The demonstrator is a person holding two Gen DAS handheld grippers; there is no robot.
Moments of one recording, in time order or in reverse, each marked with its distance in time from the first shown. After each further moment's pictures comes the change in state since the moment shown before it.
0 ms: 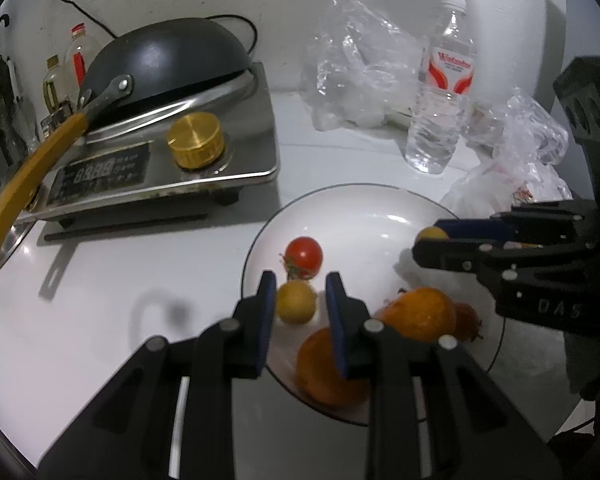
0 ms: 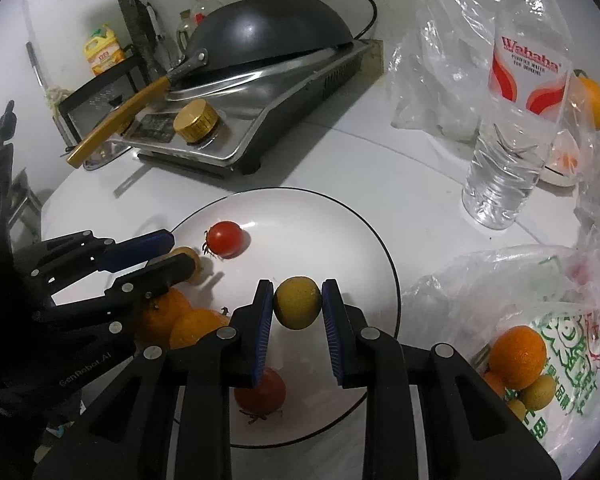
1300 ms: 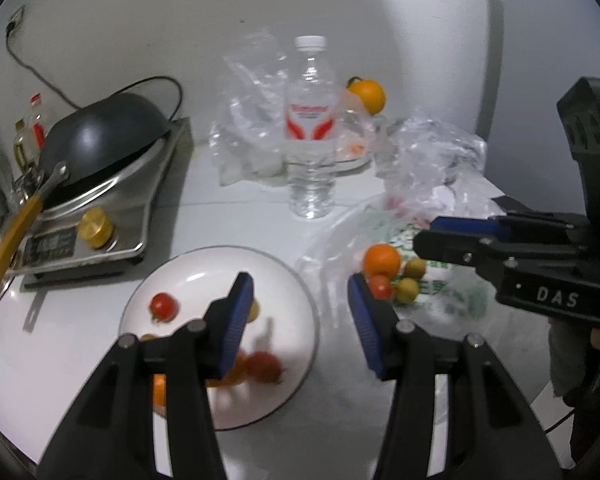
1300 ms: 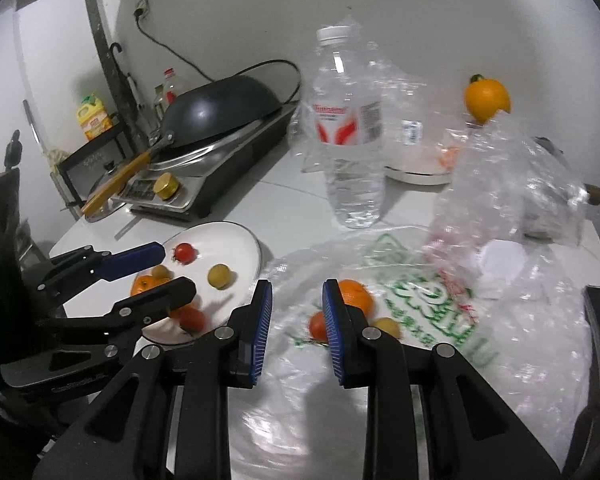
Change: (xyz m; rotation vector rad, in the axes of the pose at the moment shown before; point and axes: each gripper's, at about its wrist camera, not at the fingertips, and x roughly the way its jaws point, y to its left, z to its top) left arm -0.051 -0.131 0.026 0.104 -0.101 -0.077; right arm -0.128 -0.085 -0.053 0.108 -0.202 -0.047
